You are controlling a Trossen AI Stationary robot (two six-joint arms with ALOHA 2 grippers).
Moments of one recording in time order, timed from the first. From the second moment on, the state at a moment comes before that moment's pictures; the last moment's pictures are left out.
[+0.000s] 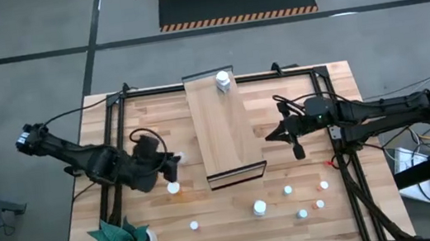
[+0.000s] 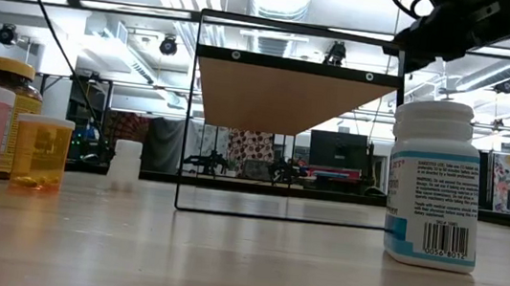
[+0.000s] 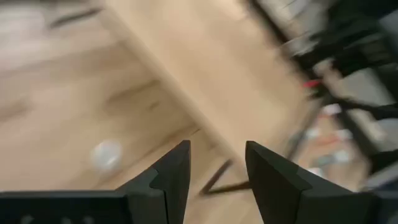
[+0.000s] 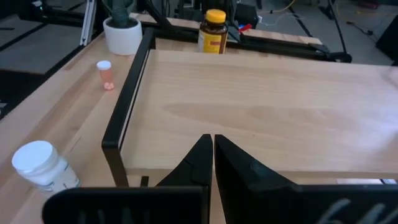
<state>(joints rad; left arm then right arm) -0.44 1.13 1.14 -0.95 -0.66 -1.37 -0.10 0.86 0.55 -0.06 -0.22 -0.18</state>
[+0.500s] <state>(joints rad) -0.35 1.07 1.14 -1.48 -0.21 -1.59 -0.10 0.88 0.55 -0.06 -0.22 -0.18</state>
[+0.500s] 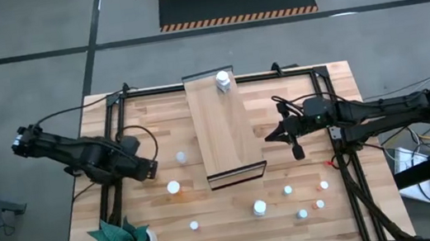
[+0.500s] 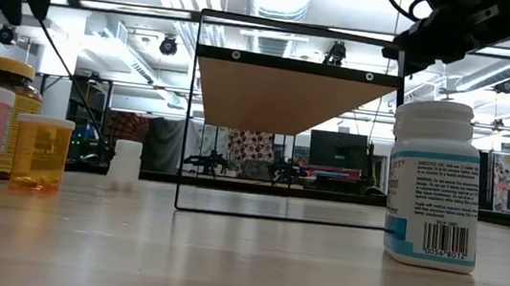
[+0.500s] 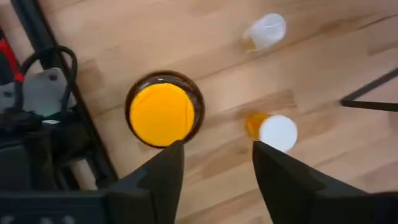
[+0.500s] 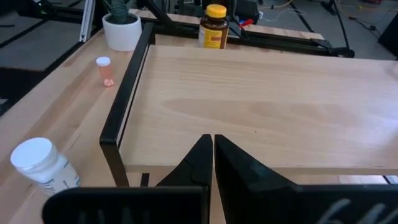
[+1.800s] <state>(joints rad) -0.32 1.25 1.01 -1.48 -0.25 -1.63 -0.10 0.93 0.55 -0.06 -0.22 -0.19</state>
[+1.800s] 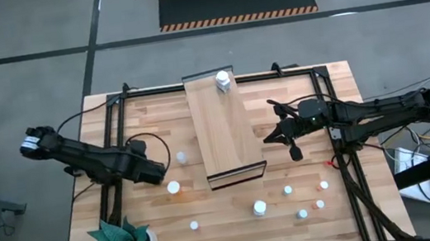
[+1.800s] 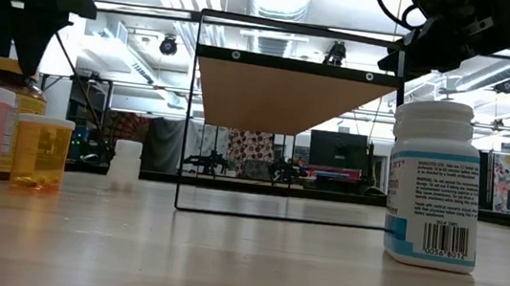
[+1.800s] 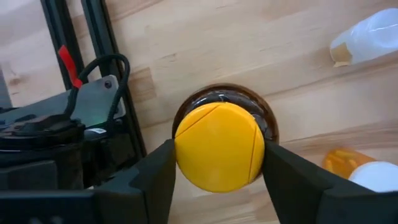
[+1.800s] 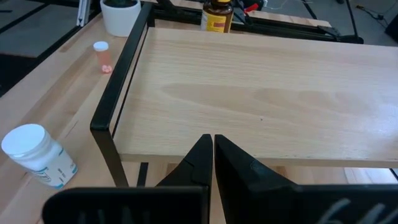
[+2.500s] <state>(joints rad) -0.32 1.35 1.18 -1.53 -0.27 -1.55 -0.10 0.93 0.55 -0.07 -0.22 -0.21</state>
